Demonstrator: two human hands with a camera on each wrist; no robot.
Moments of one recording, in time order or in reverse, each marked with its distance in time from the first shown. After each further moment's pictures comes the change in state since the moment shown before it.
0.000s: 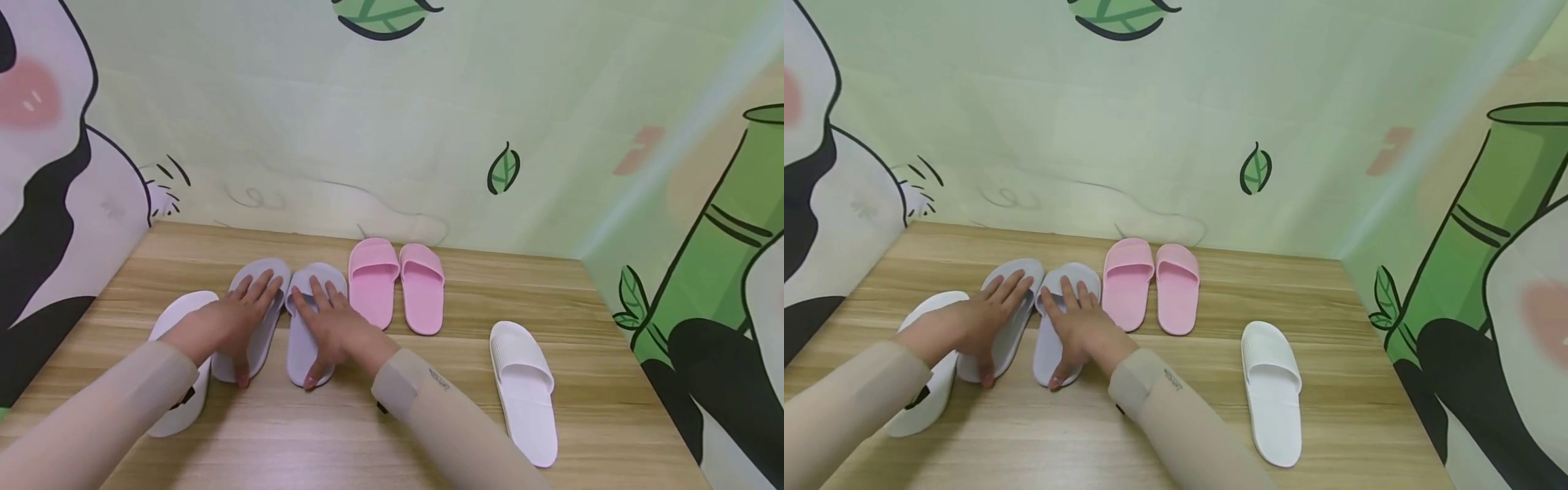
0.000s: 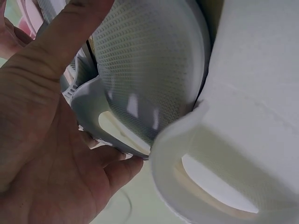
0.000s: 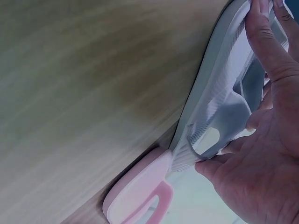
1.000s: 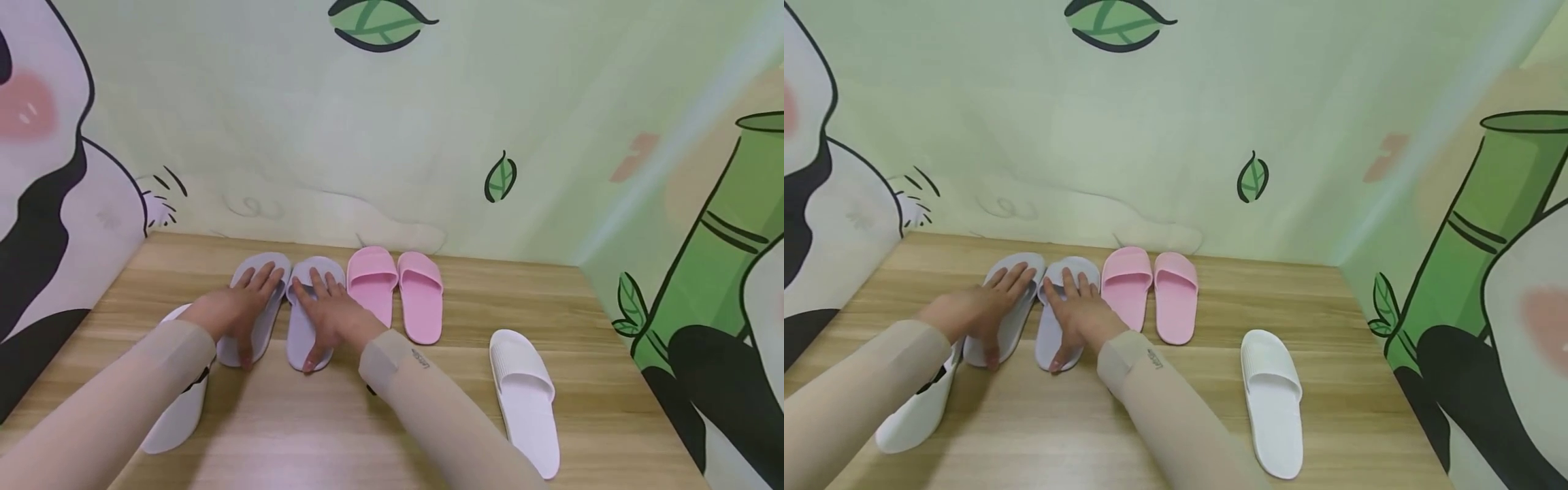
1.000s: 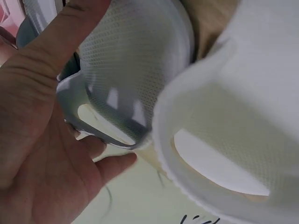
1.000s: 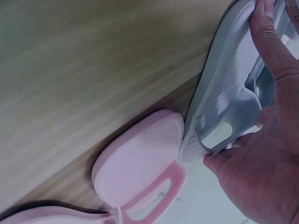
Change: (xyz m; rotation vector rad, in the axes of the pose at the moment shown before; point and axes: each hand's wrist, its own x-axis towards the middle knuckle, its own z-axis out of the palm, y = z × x) left_hand 0.029 -0.015 -0.020 -0.030 0.015 -0.003; right_hand 0.029 0.016 -0.019 -0.032 0.001 0.011
